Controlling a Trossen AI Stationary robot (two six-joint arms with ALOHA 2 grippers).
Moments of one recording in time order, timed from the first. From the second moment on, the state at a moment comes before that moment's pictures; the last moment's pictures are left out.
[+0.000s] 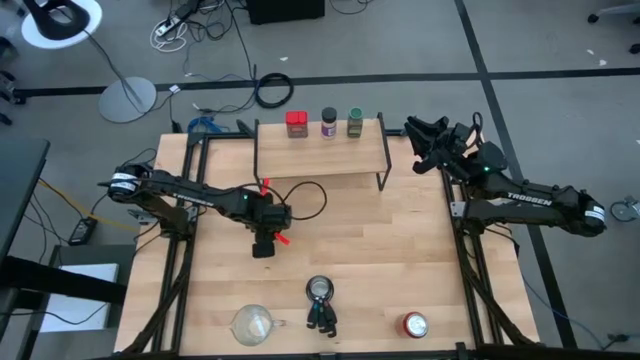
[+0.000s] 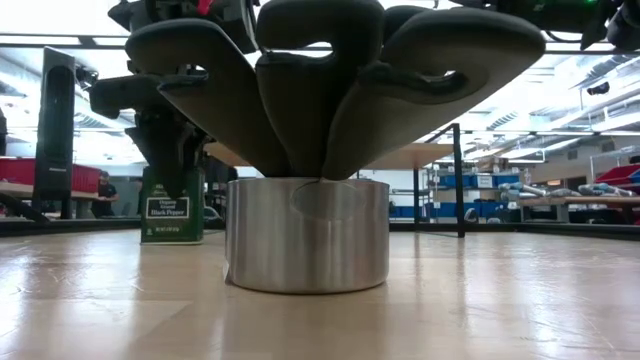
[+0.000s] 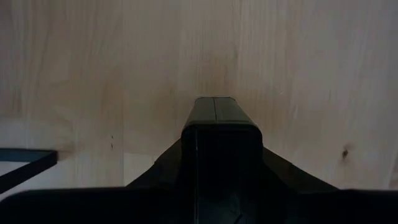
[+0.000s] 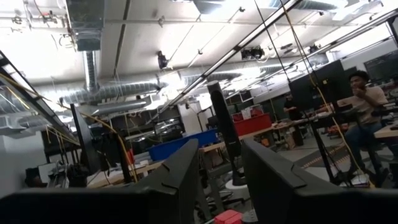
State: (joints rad) left arm -0.07 1.53 0.96 -0.79 -0.08 -0.14; right arm -0.41 0.69 0.44 0.75 0.16 0.23
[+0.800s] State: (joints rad) left arm -0.07 1.53 1.06 -0.84 -0.05 -0.17; right arm -0.41 0.72 0.44 0.75 0.16 0.20
